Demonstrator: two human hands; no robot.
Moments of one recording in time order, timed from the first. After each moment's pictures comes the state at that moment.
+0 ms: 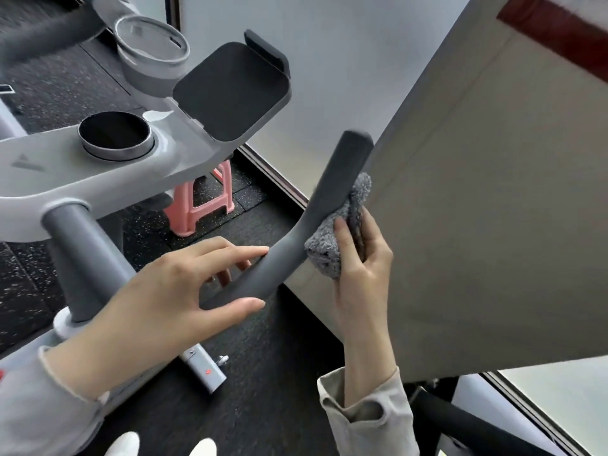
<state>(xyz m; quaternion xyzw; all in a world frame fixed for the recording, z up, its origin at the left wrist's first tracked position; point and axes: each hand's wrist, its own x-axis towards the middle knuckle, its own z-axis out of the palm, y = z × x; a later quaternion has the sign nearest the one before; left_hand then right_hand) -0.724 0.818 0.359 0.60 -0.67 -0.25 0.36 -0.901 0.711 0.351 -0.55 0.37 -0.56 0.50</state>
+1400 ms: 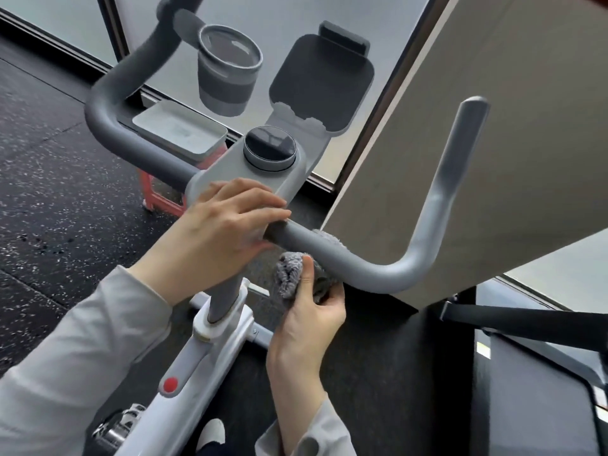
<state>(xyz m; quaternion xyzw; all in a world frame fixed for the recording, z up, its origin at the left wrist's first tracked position) -0.510 0.818 0.353 0.44 -0.86 -0.02 0.27 -0.627 0.866 0.289 -0.16 0.50 -0.75 0.41</state>
